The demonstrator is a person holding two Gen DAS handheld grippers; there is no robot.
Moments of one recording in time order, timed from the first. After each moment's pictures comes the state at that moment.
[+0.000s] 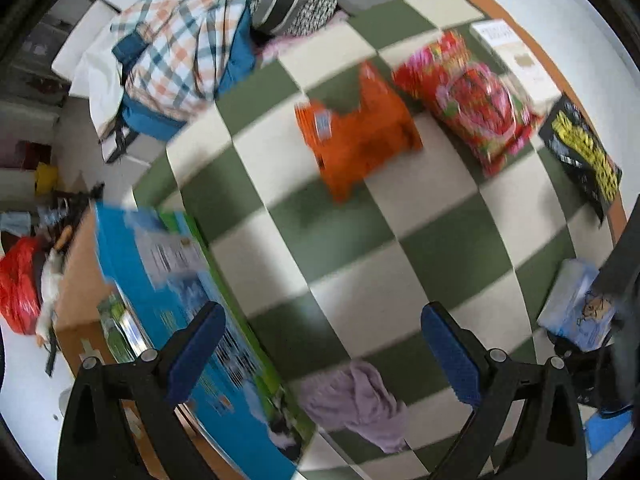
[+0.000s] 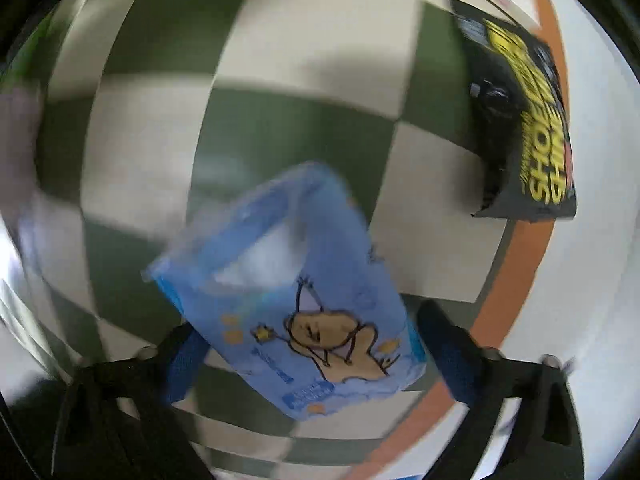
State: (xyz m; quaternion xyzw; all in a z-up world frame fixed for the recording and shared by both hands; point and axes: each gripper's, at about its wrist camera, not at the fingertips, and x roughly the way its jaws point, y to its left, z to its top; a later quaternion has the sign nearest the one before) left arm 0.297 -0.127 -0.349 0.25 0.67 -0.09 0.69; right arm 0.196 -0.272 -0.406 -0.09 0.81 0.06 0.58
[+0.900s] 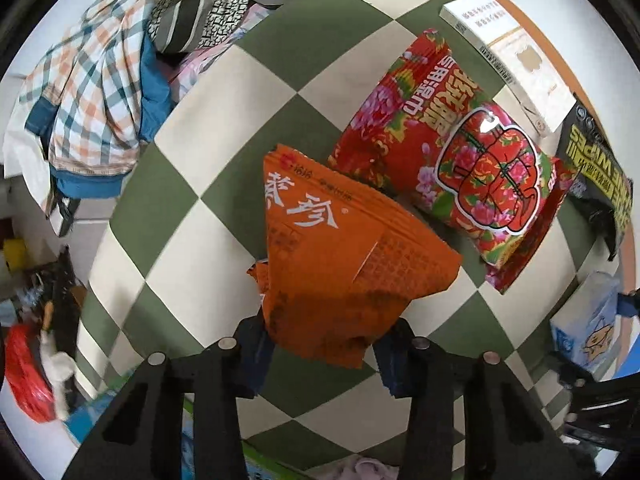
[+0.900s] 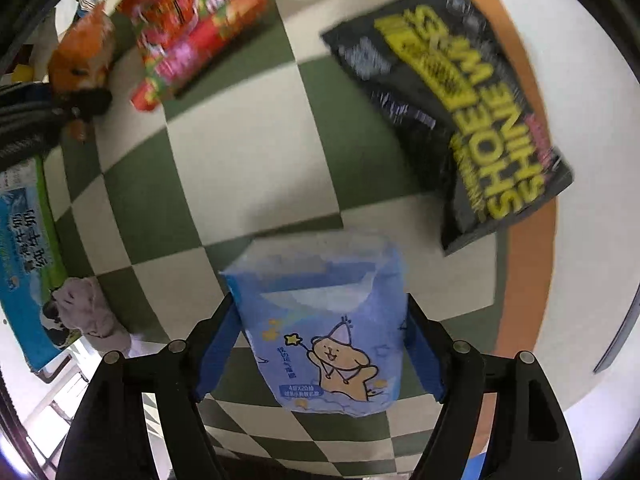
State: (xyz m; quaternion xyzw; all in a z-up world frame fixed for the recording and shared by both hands) left arm 0.373 -0.173 -0.417 0.29 0.70 -0.19 0.62; right arm 0.235 -0.341 -0.393 0.13 0.81 -0.03 0.57
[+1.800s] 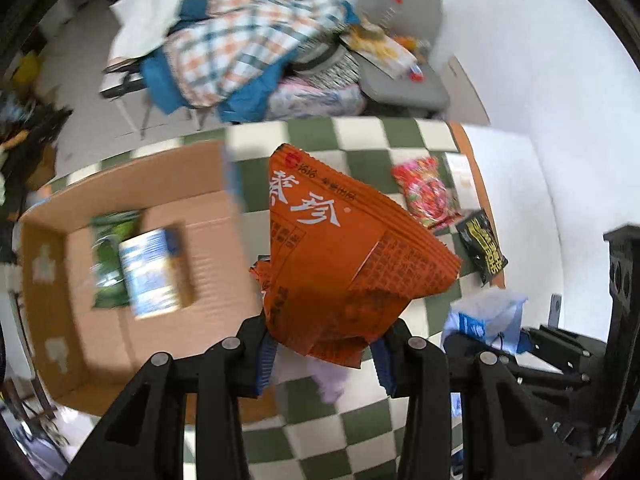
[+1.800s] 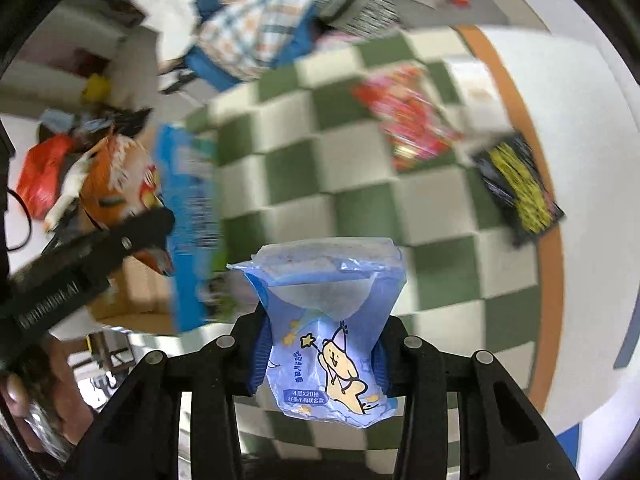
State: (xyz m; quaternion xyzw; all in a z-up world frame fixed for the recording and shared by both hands) left arm 0.257 0.020 -0.212 -0.04 0.64 -0.11 0.76; right arm 0.227 -0.227 -0.206 0.15 0.70 0.06 0.70
